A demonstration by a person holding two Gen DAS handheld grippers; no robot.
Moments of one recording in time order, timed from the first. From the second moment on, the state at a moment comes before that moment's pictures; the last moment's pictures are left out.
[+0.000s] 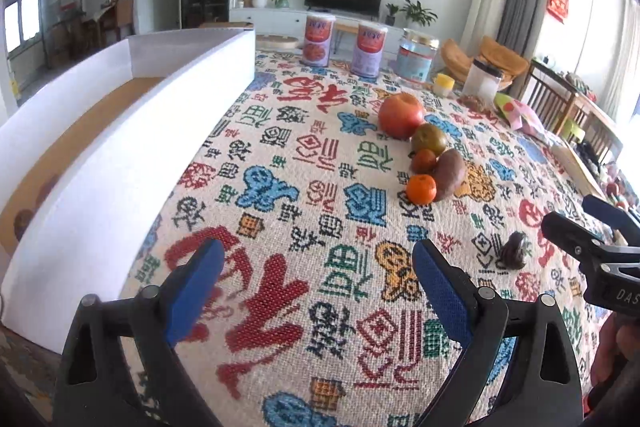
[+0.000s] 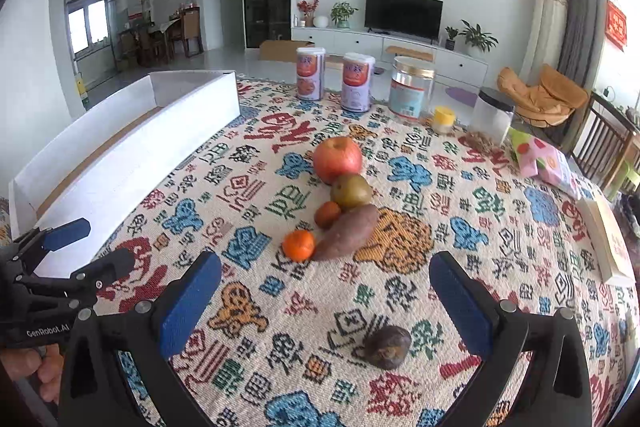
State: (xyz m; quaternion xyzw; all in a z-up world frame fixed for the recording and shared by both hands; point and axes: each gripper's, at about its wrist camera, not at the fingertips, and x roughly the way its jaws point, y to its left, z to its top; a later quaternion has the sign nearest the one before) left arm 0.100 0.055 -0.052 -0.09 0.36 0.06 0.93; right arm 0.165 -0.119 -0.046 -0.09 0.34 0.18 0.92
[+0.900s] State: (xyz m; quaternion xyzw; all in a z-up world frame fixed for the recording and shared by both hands) left arm 0.132 -0.001 -0.104 -0.02 0.44 0.03 0.90; right arm 0.125 -0.212 -0.121 -0.05 0.33 0.06 0.94
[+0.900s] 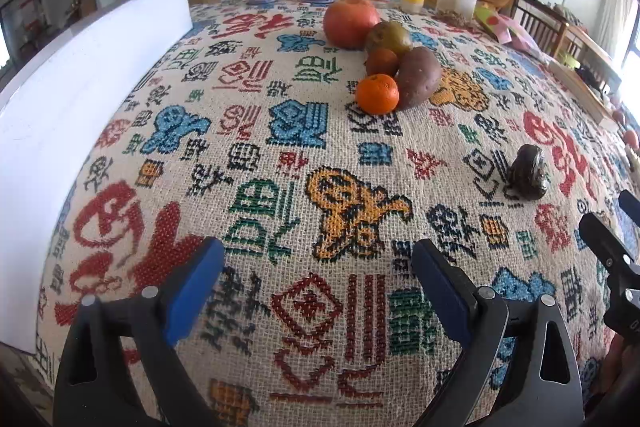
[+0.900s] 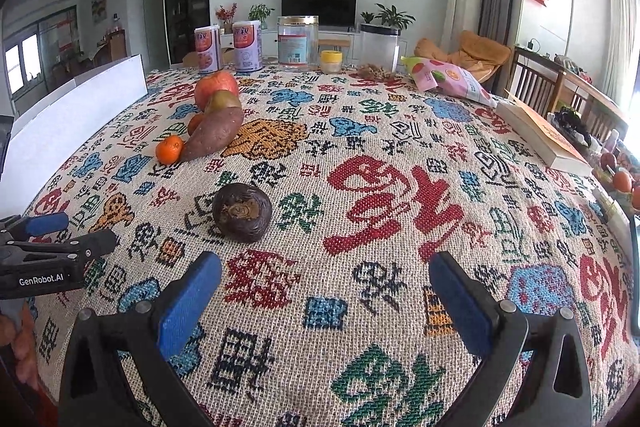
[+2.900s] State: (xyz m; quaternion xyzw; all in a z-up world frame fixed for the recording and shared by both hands) left arm 0.134 -0.004 -0.104 -0.02 0.44 0.03 0.90; right arm 0.125 -0.211 -0.121 -0.06 0.33 0.06 0.94
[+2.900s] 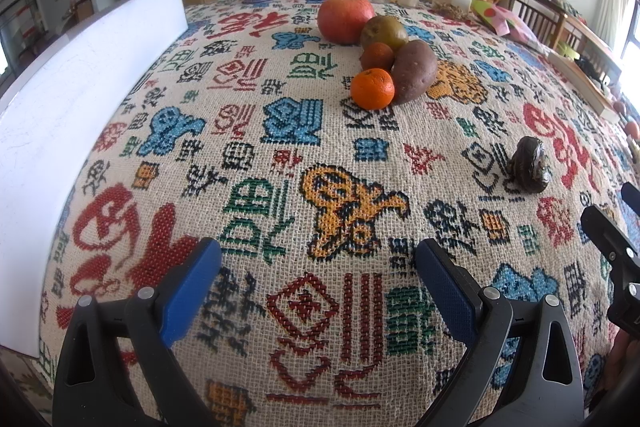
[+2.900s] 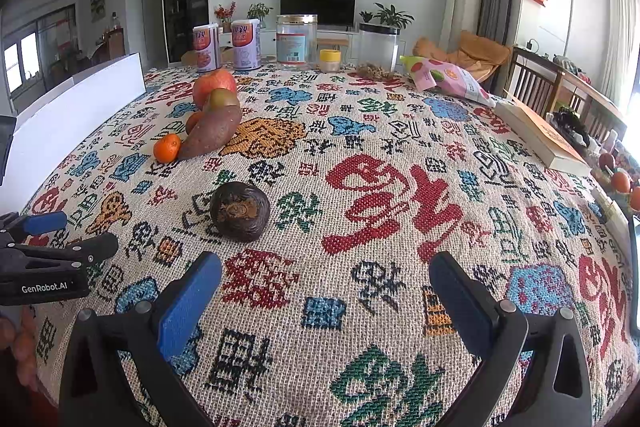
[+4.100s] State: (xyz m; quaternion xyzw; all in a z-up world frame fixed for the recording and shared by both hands) left arm 0.232 0.007 -0.091 -0.05 0.42 -0.14 0.89; right arm 0.128 -0.223 -0.123 -0.01 0.35 0.08 0.93
